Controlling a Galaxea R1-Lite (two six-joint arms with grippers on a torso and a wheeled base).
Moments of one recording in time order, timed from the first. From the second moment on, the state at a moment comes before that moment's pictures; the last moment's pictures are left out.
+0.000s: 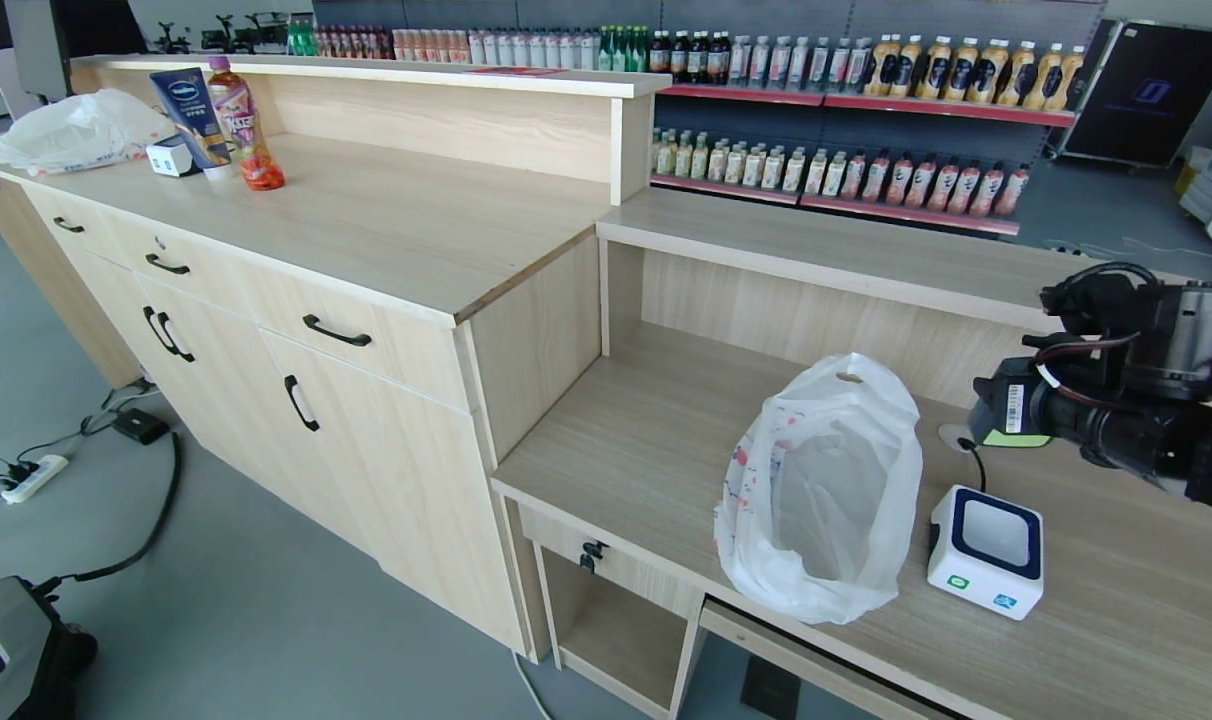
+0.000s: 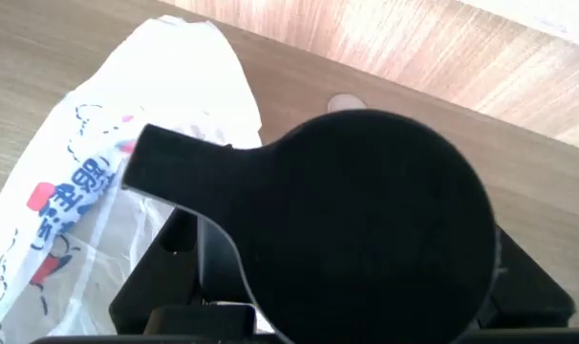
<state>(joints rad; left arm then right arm) 0.00 0.00 0.00 0.04 0.08 0.06 0.06 1.68 -0.77 -0.64 -0.30 -0.10</state>
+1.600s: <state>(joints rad) 0.00 0.00 0.00 0.04 0.08 0.06 0.06 2.11 -0.87 -0.89 -0.25 -0.14</state>
